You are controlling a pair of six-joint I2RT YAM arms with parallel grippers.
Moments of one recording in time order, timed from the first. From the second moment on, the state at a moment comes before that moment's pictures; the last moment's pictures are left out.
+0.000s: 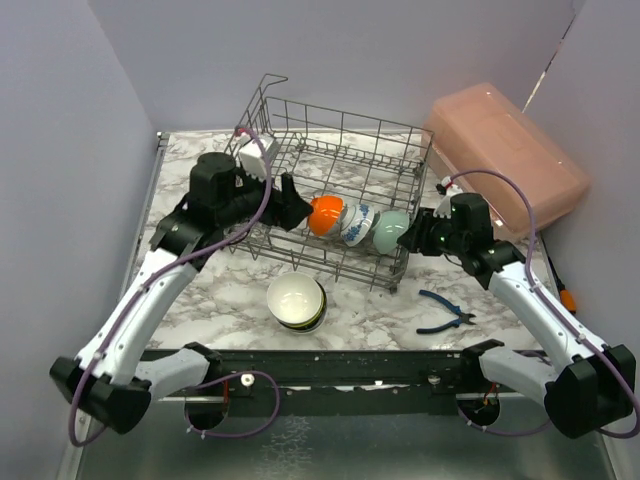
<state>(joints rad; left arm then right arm) -0.46 1.03 1.23 -0.55 0.35 -0.24 0.31 1.07 0.79 -0.36 -0.21 0.40</state>
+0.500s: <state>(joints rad) -0.68 1.60 1.47 -0.32 0.27 -0.20 0.31 0.95 0.74 -0.42 -0.20 0.48</state>
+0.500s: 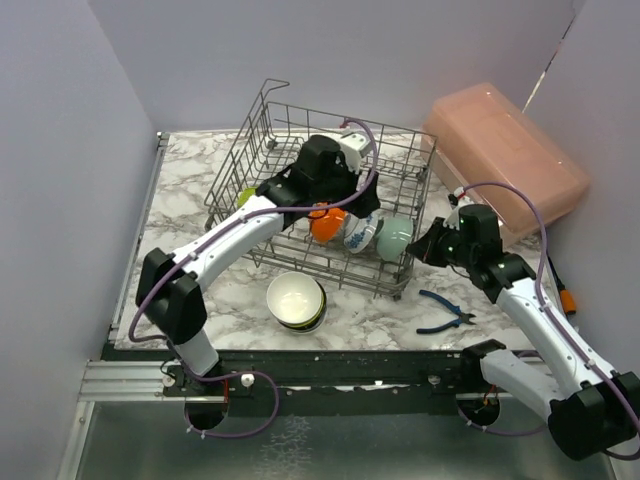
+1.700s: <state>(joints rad) -0.75 2.29 2.00 -0.27 0.45 0.43 0.08 0.91 0.71 -0.26 -0.48 0.53</state>
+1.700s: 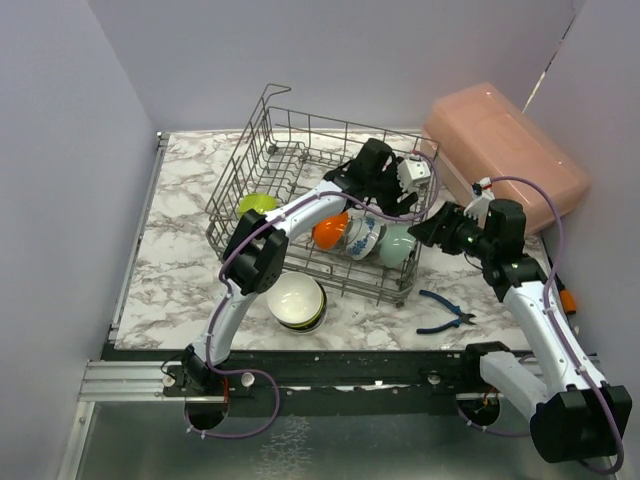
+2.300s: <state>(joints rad) -0.73 2.34 2.06 -0.25 0.52 0.41 0.08 0.98 0.67 -0.23 -0.46 0.51</state>
